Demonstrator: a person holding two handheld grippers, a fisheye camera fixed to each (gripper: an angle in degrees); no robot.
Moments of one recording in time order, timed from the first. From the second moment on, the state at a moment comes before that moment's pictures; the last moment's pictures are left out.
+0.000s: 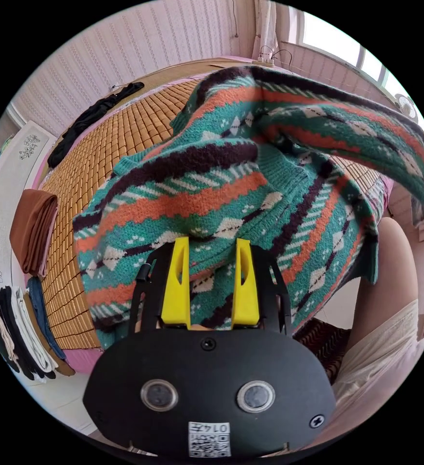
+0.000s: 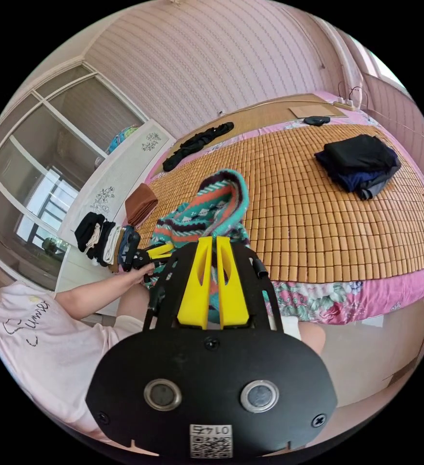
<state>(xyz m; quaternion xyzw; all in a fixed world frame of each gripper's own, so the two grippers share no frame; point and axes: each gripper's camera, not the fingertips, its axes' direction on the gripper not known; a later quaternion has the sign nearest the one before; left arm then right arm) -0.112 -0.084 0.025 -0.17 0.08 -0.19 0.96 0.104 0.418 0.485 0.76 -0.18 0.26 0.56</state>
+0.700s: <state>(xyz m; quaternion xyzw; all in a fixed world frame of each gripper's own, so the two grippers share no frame) -0.280 0.194 -0.180 -0.06 -0.13 -0.60 0.79 0.143 0.512 0.398 0.71 -0.07 0.41 0.57</state>
